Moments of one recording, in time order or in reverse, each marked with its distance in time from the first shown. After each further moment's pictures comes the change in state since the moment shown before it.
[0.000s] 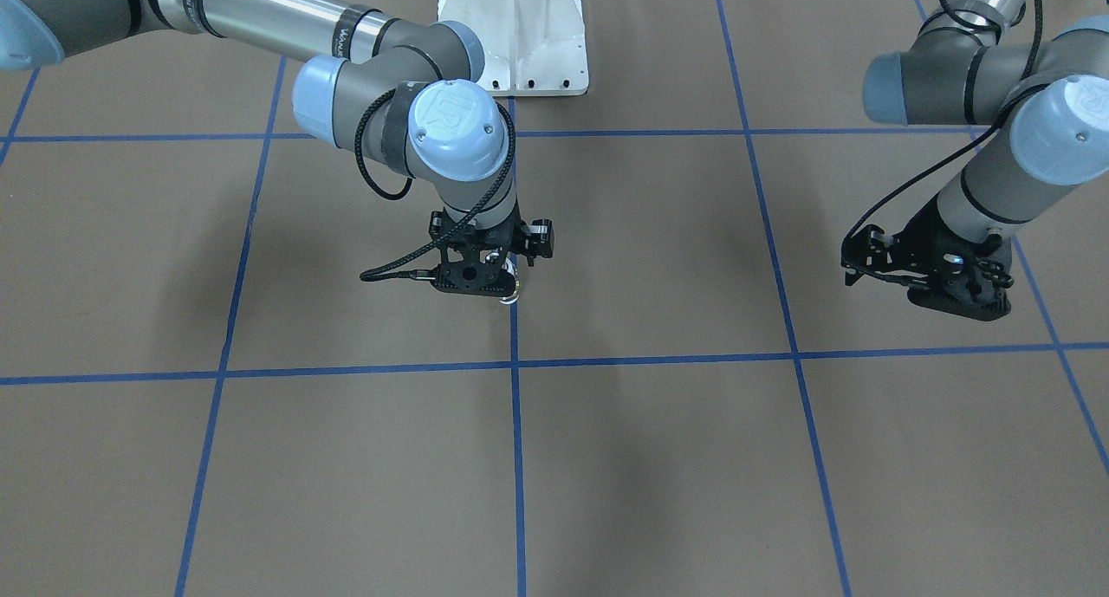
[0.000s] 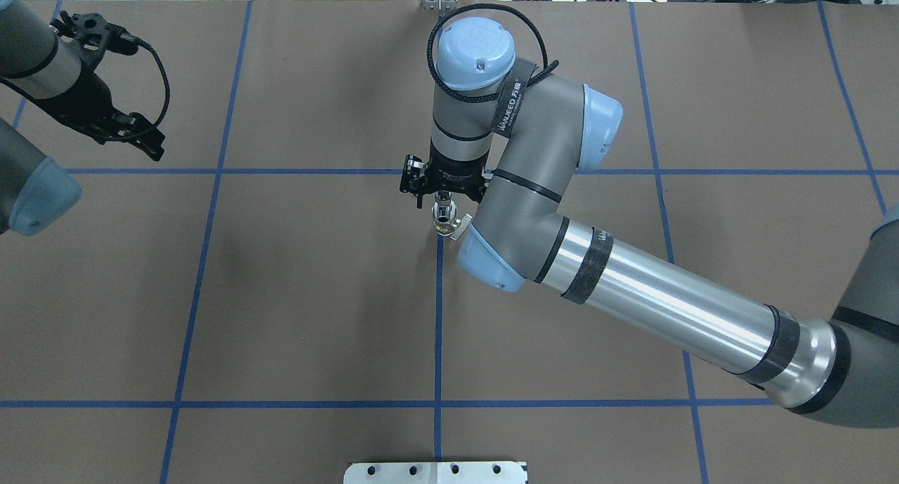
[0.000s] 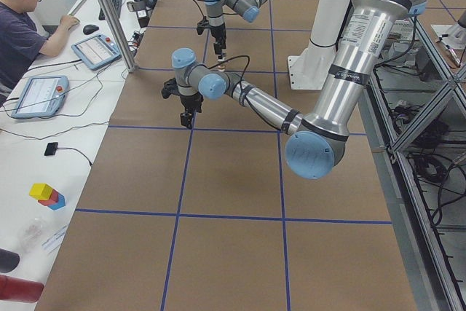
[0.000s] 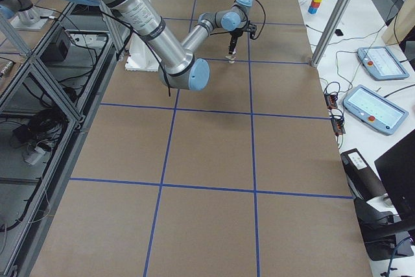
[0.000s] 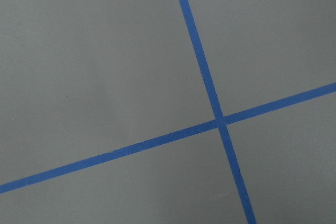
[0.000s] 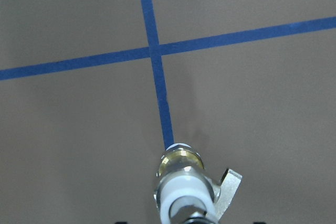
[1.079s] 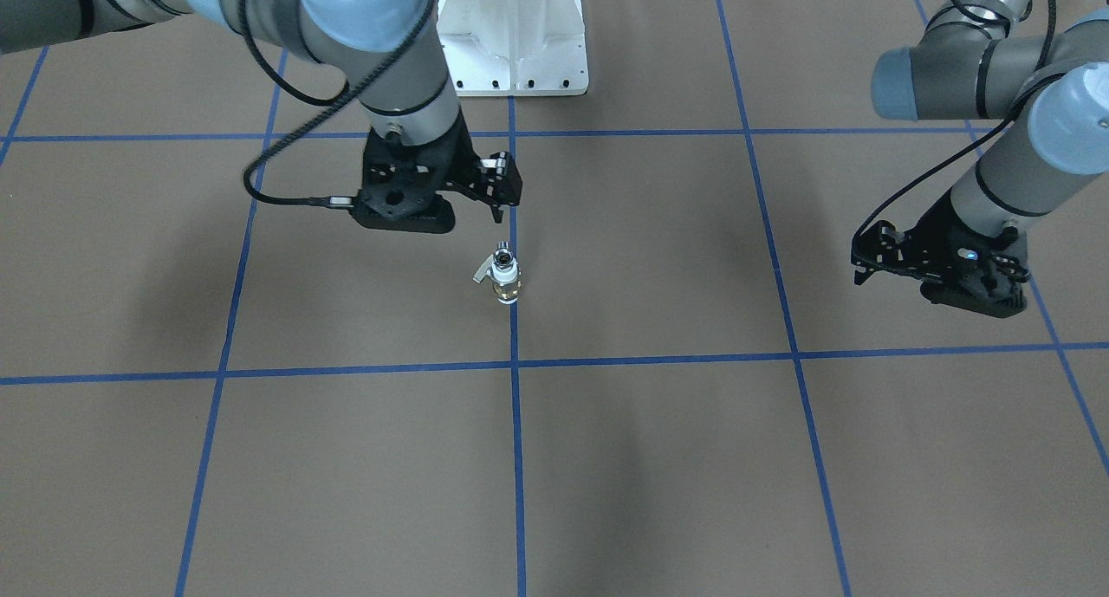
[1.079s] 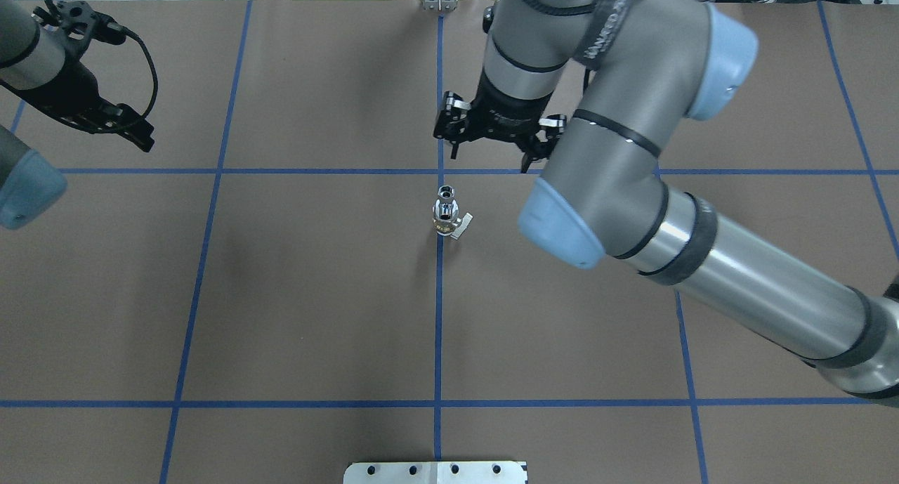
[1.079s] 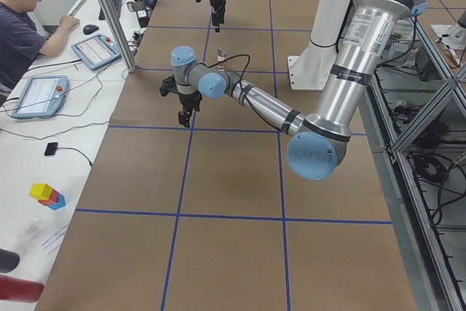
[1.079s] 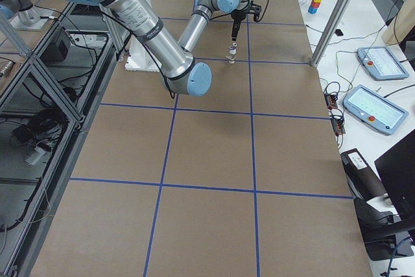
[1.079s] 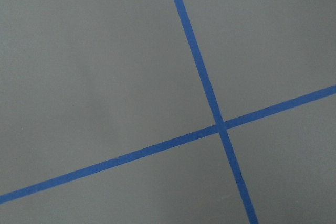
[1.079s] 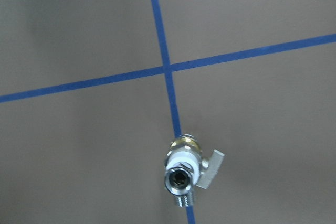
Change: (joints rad) left arm -0.050 0.023 -0.023 -0.011 -0.001 0.073; right arm 0.139 -0.096 0.388 -0.283 0.008 -0.087
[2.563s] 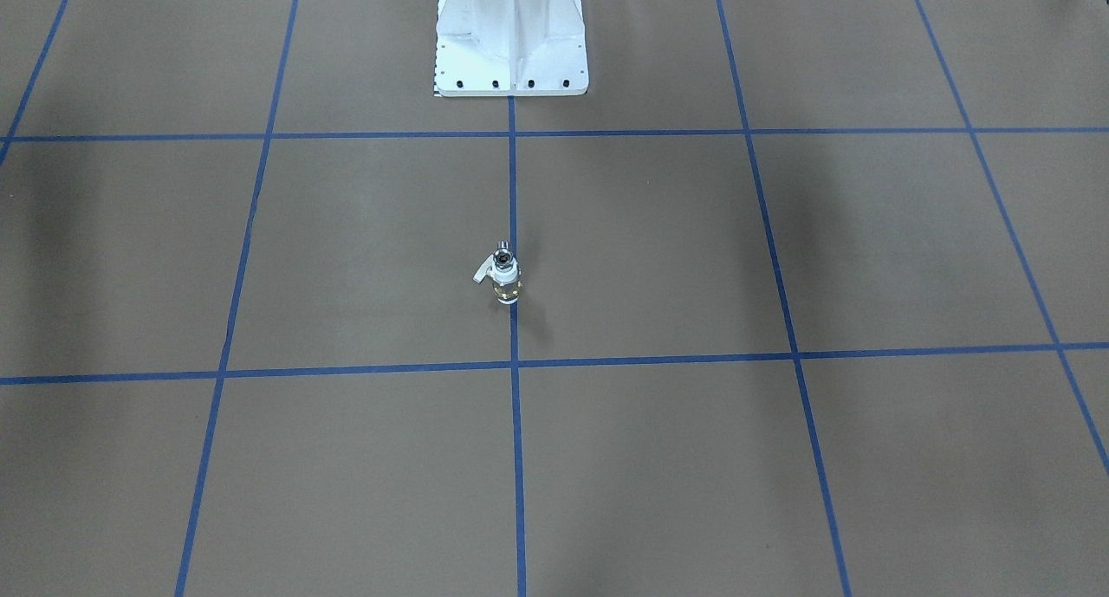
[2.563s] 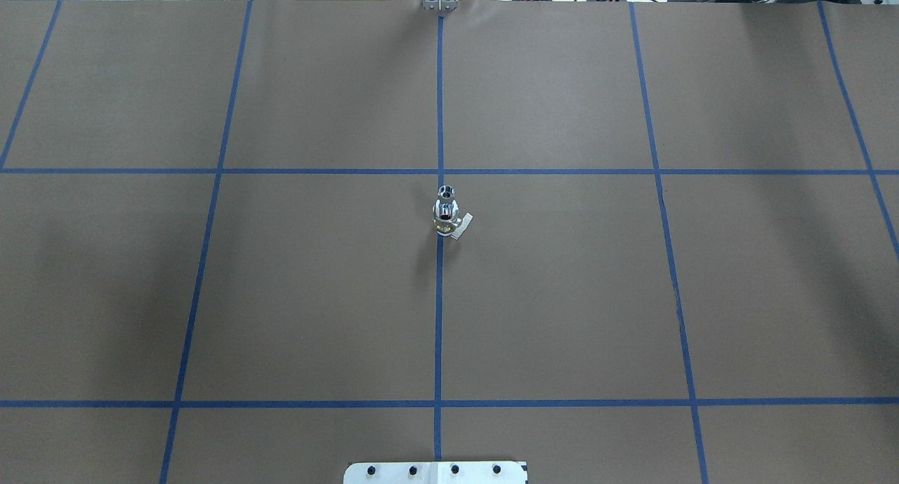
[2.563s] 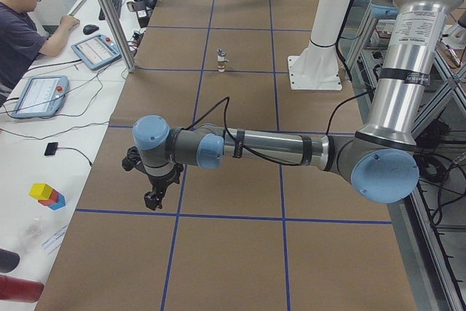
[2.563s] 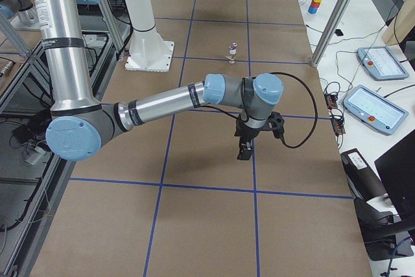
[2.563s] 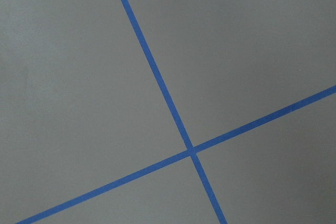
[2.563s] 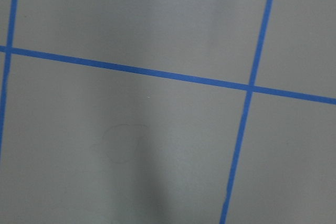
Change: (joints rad) left arm -0.473 0.151 0.221 -0.016 -0.106 0.642; right arm 0.752 -0.677 -0.039 -0.129 0.177 -1.307
